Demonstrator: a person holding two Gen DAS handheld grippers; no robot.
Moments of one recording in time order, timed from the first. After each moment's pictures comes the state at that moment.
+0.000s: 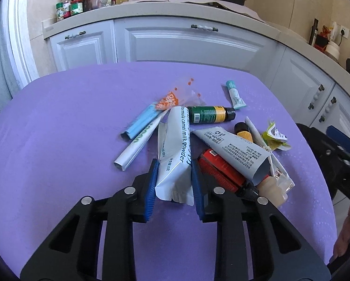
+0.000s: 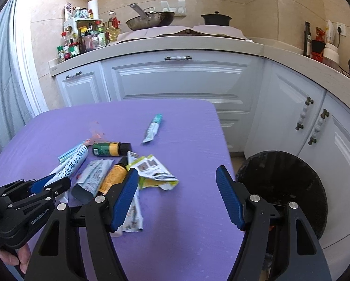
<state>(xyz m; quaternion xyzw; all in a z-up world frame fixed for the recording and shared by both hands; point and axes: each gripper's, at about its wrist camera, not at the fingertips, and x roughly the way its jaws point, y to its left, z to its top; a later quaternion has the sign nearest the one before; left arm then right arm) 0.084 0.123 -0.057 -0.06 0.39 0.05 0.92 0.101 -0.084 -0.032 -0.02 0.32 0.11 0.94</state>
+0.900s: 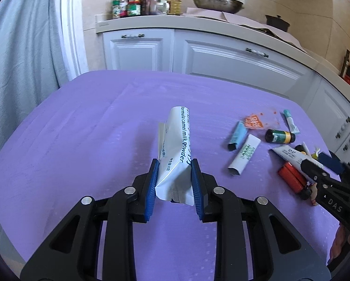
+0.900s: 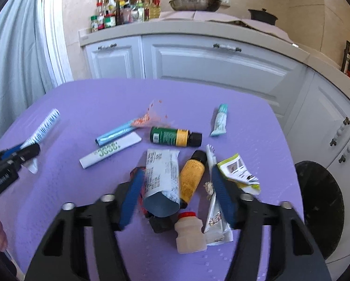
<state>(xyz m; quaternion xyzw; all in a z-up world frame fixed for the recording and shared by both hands) 0.036 0.227 -0.033 -0.09 0.36 0.16 0.92 0.104 0.004 -0.048 -0.08 0.36 0.18 0.91</state>
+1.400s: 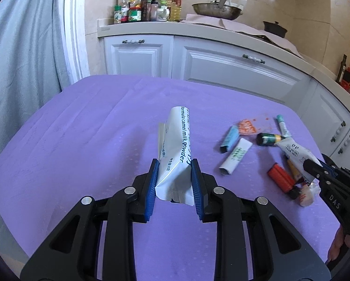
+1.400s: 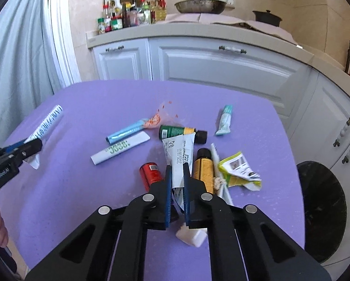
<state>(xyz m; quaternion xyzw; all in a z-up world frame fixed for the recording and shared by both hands) 0.023 0.215 -0.017 -0.09 0.34 0.15 0.92 0.088 -0.004 -0.036 -0.07 0.35 0.20 0.91</state>
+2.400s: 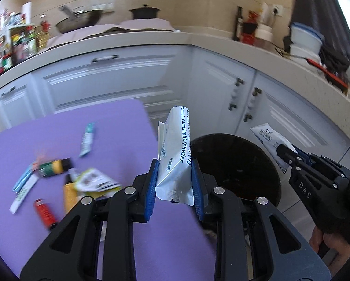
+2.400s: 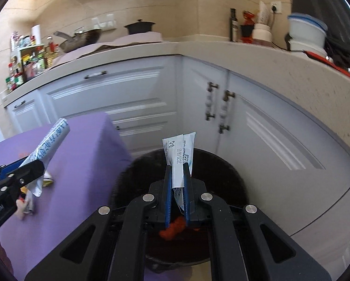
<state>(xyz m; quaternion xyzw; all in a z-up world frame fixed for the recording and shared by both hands) 0.129 -0.096 -0.015 0.01 0.34 -0.11 0.94 0.098 -0.274 -0.032 0.03 0.30 -0.05 0.95</state>
